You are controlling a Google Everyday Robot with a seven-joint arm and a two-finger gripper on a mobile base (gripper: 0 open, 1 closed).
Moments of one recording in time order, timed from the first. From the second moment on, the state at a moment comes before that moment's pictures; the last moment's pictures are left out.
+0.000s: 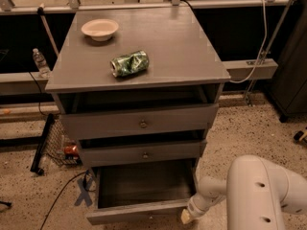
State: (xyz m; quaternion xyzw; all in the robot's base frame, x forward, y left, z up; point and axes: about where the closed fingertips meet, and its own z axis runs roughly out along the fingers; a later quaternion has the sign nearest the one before) arm 0.439 -0.161 0.147 0.18 -0.96 -0.22 0.07
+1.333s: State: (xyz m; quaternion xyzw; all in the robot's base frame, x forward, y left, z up) arm 0.516 -0.151 0.140 0.23 -0.95 -0.22 -0.04
